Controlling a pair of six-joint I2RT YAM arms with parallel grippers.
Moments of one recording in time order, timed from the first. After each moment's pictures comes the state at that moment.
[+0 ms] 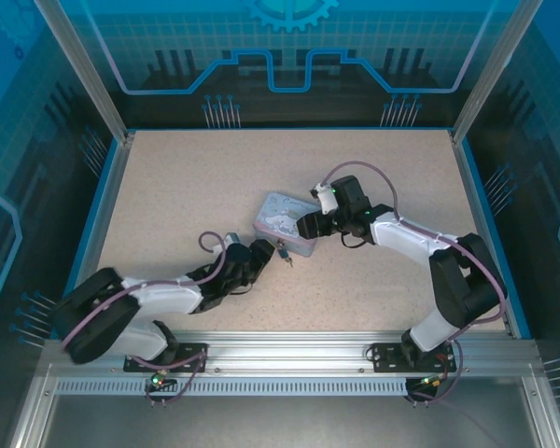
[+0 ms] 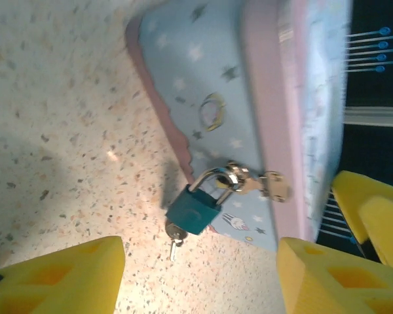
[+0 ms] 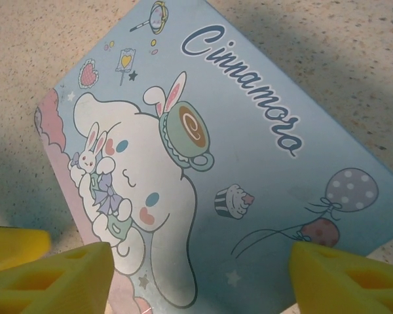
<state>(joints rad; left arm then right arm) -0.76 1.31 0.38 0.36 -0.19 -1.51 0.47 1.58 0.96 -0.24 -0.32 0.19</state>
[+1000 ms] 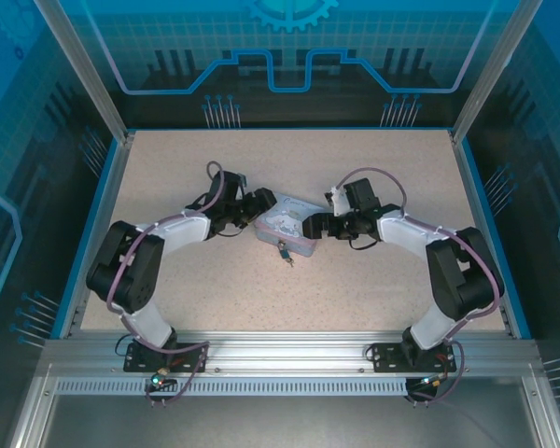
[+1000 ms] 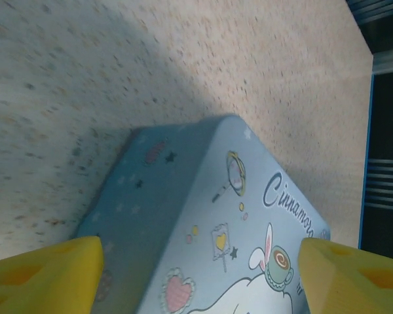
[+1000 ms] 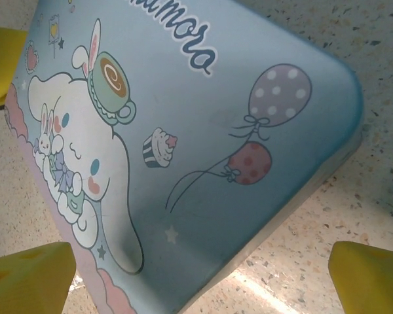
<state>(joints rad) -0.37 1.71 0.96 0.04 0.32 -0.92 0.37 1.64 0.93 -0.27 -0.49 0.34</state>
